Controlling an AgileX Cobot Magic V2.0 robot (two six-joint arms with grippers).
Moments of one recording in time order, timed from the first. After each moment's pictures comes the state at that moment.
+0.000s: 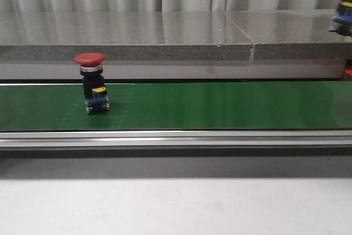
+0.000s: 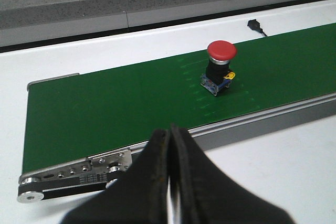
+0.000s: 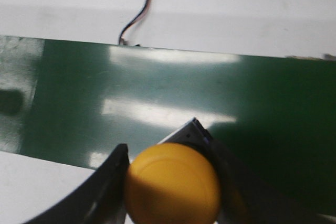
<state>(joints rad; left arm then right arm) -0.19 0.38 -0.63 -0.13 0.79 0.17 -0.03 1.31 -1.22 0.29 0.96 -0.11</state>
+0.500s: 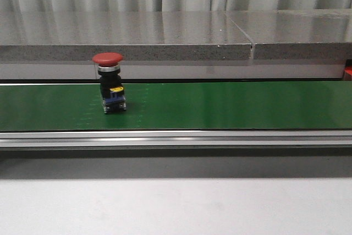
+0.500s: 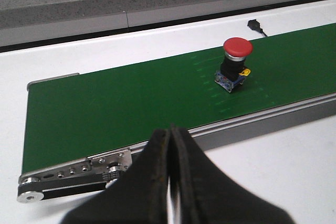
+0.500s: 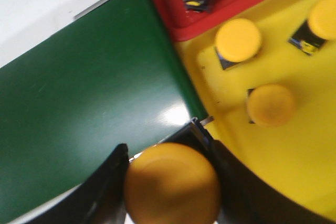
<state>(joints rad) -0.19 0.38 -0.63 -0.13 0.79 0.16 -0.55 1.21 -1.02 0.23 0.94 0.00</state>
